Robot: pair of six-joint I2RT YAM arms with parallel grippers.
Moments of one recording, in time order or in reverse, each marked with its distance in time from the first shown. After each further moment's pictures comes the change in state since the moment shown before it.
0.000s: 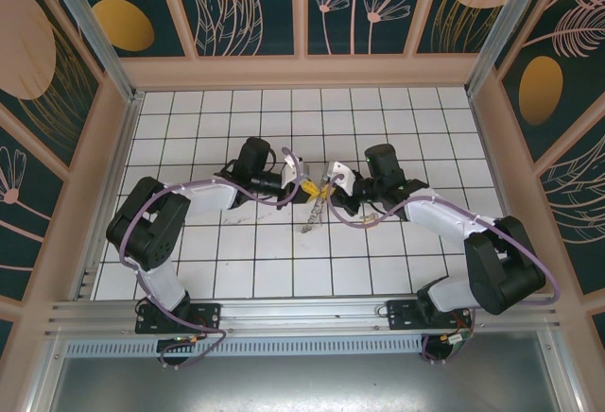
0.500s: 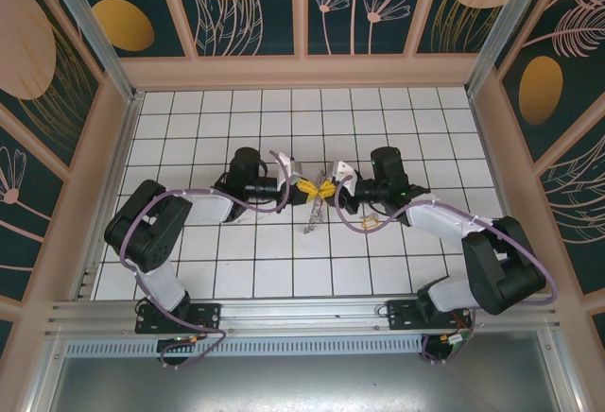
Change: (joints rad) left arm 0.001 -0.013 -0.146 0.402 0.007 -0.294; right arm -0.030 -0.001 -0.076 0.211 -0.122 0.068
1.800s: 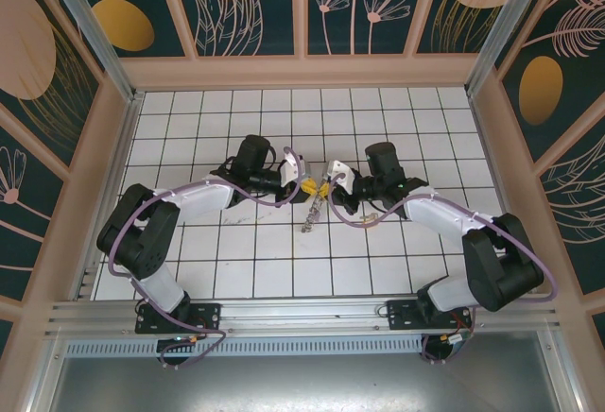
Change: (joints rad) left arm -0.013 -0.058 0.183 -0.560 -0.138 0.380; right arm 0.019 0.022 0.092 -0.204 0.071 -0.090
